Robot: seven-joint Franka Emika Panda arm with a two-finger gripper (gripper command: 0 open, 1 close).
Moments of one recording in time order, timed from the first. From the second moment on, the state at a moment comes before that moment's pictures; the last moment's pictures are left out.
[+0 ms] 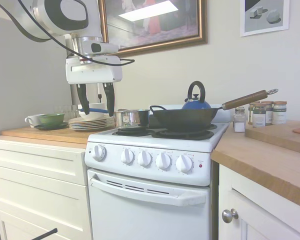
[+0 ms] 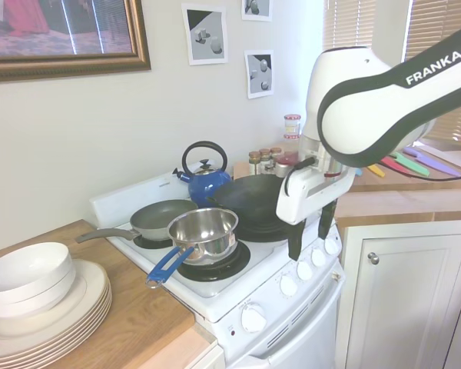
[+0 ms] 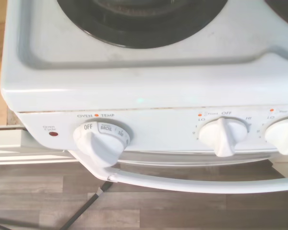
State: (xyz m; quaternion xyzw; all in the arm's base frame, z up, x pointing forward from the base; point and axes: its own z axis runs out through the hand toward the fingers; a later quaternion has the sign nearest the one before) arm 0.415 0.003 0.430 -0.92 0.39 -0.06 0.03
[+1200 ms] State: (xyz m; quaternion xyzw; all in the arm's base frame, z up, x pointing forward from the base) arm 0.434 -0.091 0.347 -0.92 0.38 -0.01 0.00
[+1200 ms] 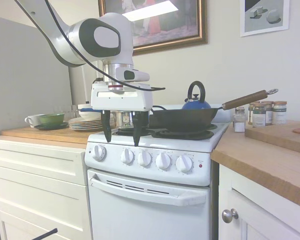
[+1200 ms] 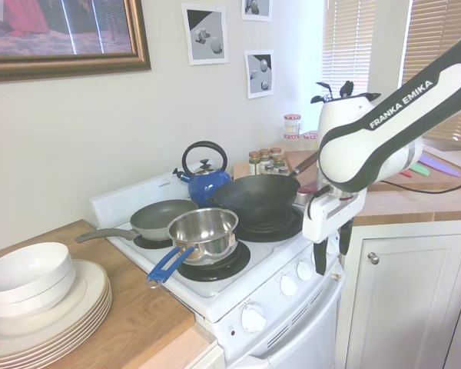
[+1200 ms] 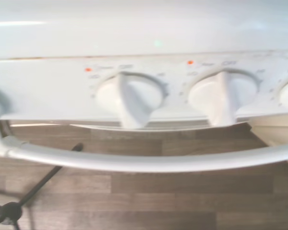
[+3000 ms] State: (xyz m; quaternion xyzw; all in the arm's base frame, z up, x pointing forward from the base) arm 0.471 -0.207 0.319 -0.91 0.41 -0.03 -0.06
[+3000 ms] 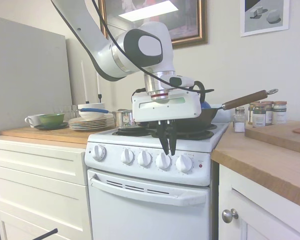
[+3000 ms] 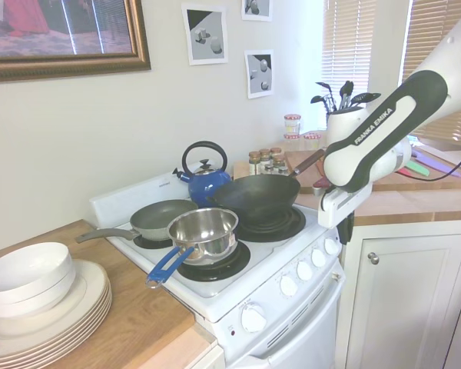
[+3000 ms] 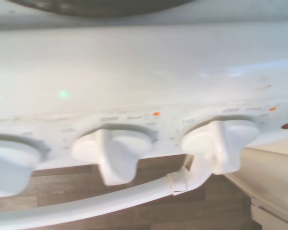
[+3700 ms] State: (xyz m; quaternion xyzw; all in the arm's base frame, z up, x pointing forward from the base) arm 0.492 -0.228 0.302 -0.91 0.42 -0.02 -0.06
